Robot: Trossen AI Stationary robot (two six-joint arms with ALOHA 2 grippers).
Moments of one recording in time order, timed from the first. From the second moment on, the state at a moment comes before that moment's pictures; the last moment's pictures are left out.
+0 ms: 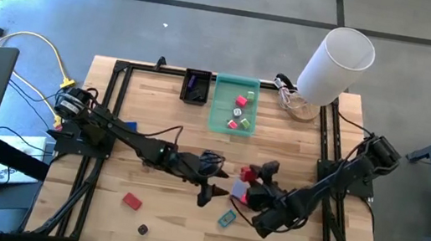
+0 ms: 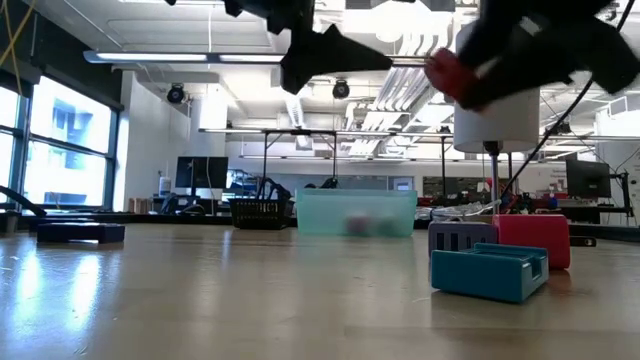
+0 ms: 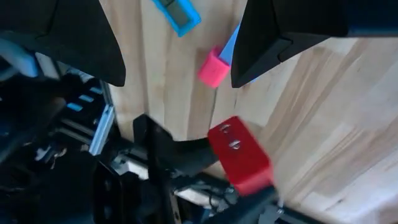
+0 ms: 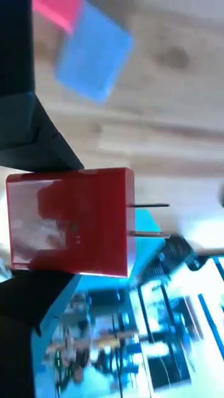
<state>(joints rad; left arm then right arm) -0.30 1.69 1.11 0.26 -0.19 -0.53 0.65 1.65 1.13 -0.85 1.05 0.26</state>
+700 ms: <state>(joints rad) -0.26 1.69 1.11 0.37 -0.28 -0.53 0.63 1.65 1.15 -0.55 1.13 -0.05</state>
